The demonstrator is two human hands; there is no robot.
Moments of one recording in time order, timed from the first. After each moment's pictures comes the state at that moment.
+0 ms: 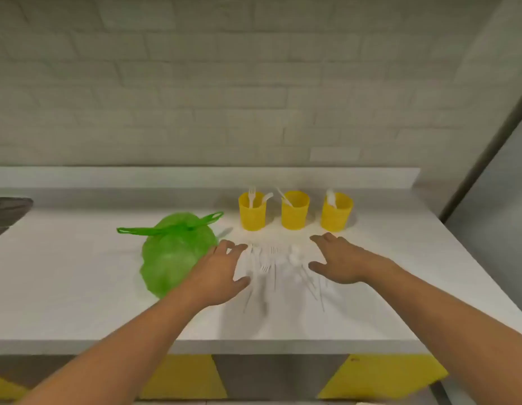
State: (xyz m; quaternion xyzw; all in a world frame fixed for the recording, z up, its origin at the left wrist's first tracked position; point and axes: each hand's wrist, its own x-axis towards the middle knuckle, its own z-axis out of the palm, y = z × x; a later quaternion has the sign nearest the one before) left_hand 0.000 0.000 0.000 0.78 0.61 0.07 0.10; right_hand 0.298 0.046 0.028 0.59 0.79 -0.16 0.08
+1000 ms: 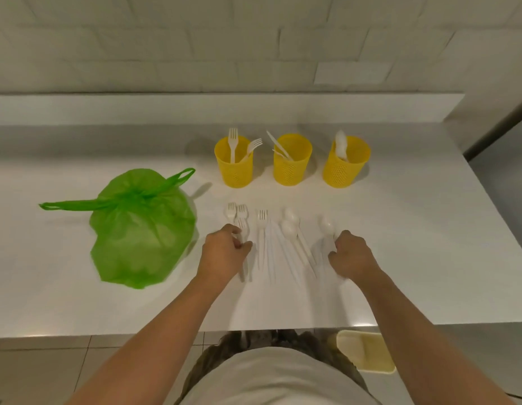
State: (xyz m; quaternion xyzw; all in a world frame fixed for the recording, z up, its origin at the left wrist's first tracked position) left_hand 0.053 0.087 -0.108 0.55 0.75 0.22 0.31; right_hand 0.332 0.100 -0.103 0.77 0.56 -0.29 0.00
